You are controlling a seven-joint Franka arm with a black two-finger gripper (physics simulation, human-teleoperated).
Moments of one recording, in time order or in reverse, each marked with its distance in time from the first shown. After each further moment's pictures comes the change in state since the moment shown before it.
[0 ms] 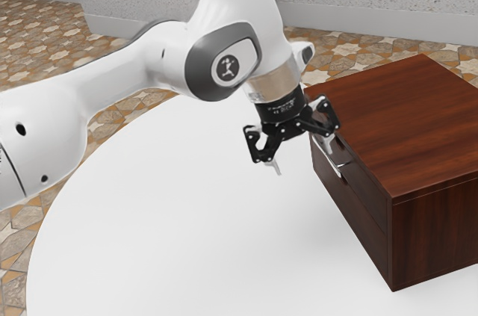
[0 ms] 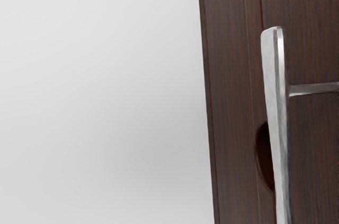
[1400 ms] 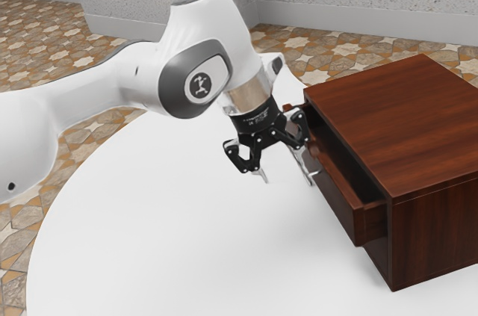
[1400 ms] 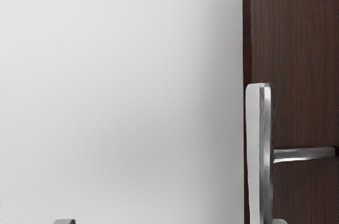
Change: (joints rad) arm 0.016 -0.119 0.050 -0.213 -0.046 0.131 0.015
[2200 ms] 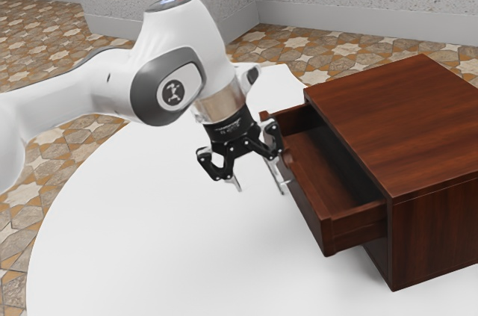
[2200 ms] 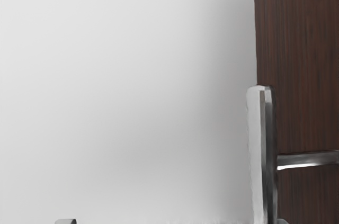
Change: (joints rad) arm -0.006 -0.104 0.050 -0.132 0.002 -0.011 0.073
